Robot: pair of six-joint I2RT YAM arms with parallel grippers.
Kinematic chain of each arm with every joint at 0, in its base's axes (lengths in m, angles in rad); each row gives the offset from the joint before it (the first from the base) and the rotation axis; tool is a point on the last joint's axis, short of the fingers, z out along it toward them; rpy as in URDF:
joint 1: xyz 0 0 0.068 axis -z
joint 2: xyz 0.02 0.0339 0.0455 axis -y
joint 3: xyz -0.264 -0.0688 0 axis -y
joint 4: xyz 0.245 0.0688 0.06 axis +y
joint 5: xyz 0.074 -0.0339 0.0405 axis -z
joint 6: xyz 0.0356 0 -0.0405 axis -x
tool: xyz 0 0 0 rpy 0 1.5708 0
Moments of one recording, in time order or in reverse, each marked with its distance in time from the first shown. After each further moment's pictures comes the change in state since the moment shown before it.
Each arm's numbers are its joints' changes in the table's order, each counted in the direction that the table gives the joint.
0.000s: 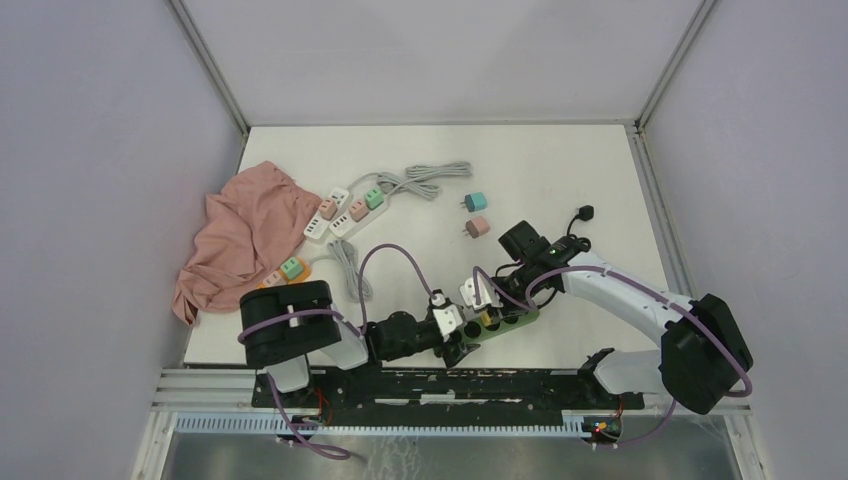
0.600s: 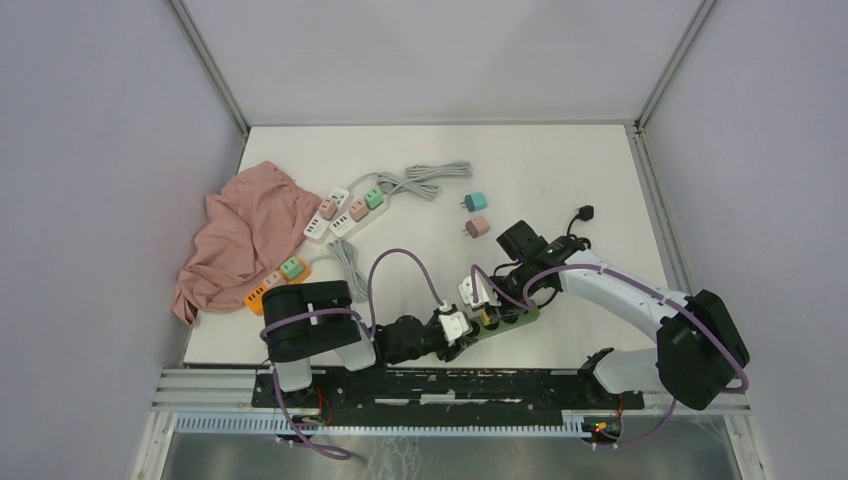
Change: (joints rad) left arm 0.024 -0.114 0.018 -0.066 -0.043 -0.051; right arm -0.001 -0.019 0.000 -0.022 0.000 -0.020
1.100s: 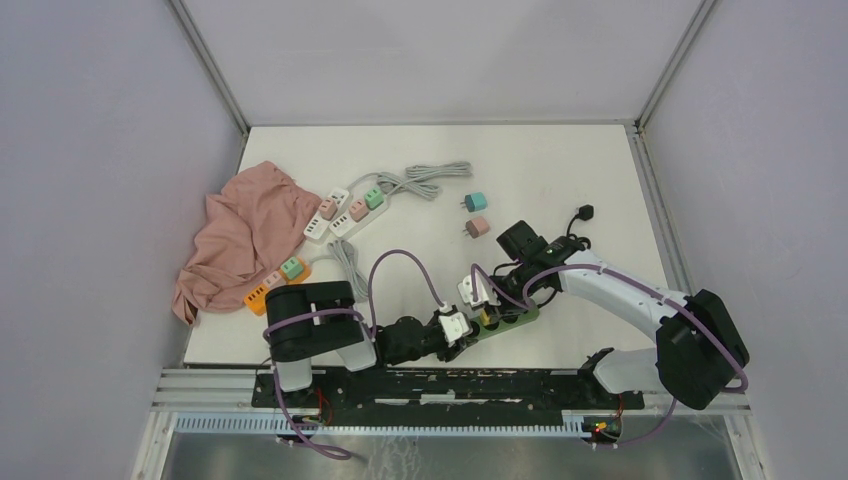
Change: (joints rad) left arm 0.005 -0.026 0.003 -0.015 0.005 0.007; right arm -0.001 -0.004 -0.003 -0.010 -0.006 -0.008
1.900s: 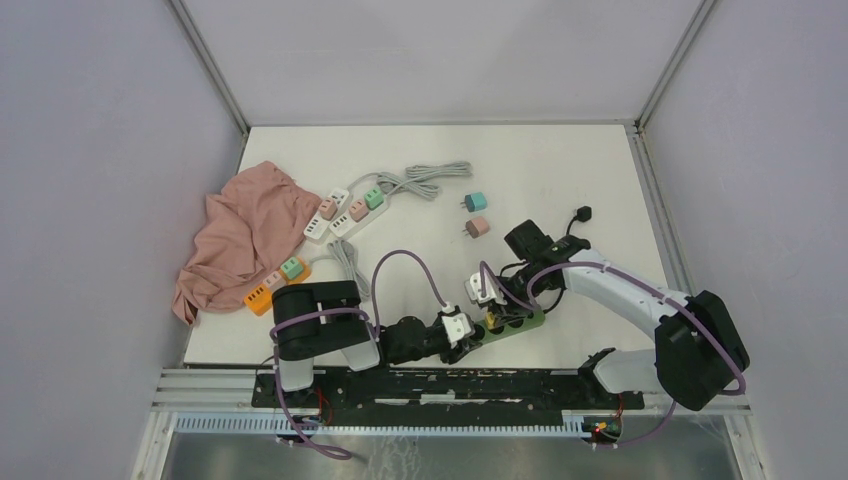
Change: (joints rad) left arm -0.003 -0.038 0.019 -0.038 0.053 0.024; right arm 0.057 0.002 -0.016 0.058 -0.090 0.069
